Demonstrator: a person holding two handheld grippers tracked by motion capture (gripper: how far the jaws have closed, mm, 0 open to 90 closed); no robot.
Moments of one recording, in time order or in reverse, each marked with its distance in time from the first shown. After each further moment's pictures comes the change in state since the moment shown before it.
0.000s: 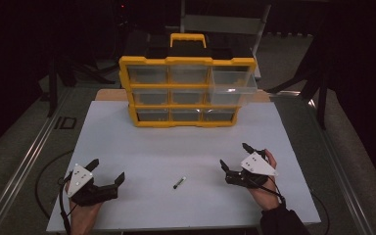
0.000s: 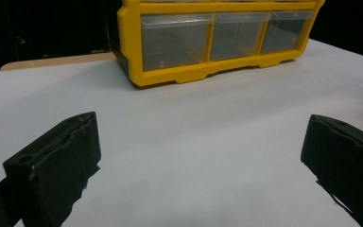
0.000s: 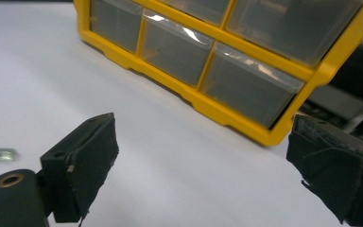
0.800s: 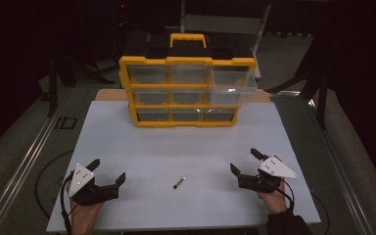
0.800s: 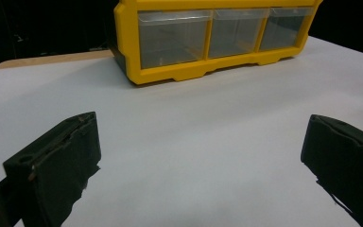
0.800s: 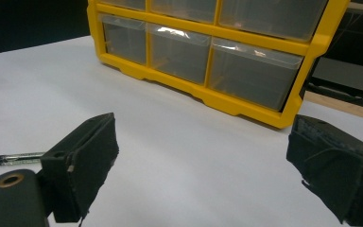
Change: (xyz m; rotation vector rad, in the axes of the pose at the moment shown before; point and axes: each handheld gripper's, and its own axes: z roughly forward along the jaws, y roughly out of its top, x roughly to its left) left arm 0.000 0.000 0.002 0.011 -0.003 0.006; right arm -0.023 -0.022 -0.021 -0.063 0.087 0.166
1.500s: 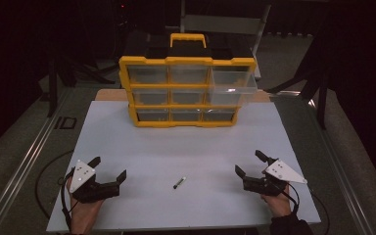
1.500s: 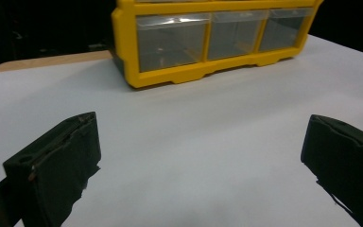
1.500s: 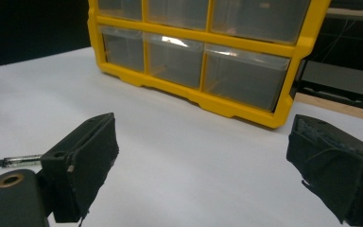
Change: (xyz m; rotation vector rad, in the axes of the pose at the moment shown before) left arm -0.004 0.017 0.002 0.031 -0.013 0.002; right arm -0.007 -0.009 -0.014 -0.051 0.000 0.038
